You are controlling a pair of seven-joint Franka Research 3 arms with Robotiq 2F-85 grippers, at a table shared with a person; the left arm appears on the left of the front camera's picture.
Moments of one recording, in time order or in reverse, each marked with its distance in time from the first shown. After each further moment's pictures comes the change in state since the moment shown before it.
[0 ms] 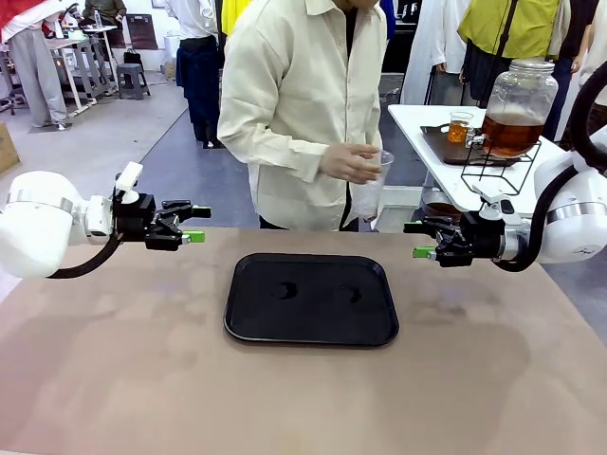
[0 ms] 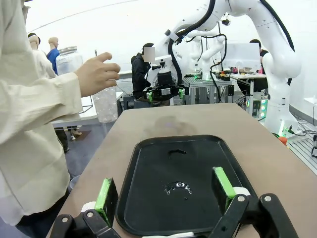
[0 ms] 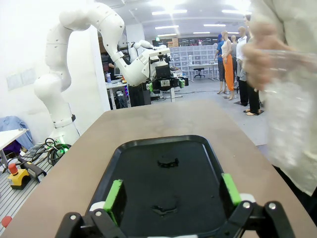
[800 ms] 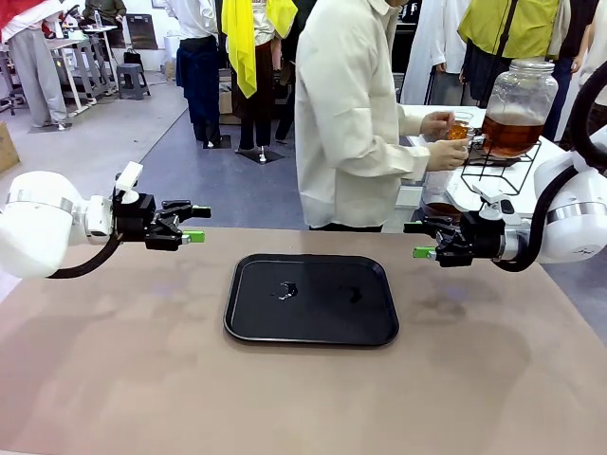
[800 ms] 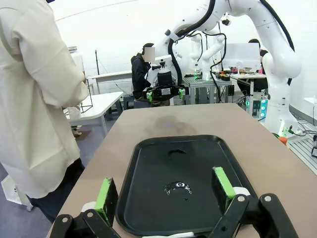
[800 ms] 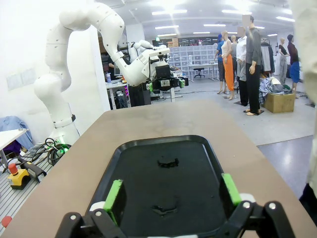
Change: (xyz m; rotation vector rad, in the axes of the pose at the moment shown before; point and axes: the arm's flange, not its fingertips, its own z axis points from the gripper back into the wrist) left arm 0.000 0.000 0.000 0.000 0.000 0.000; right arm 0.000 0.000 0.000 0.000 0.000 0.000
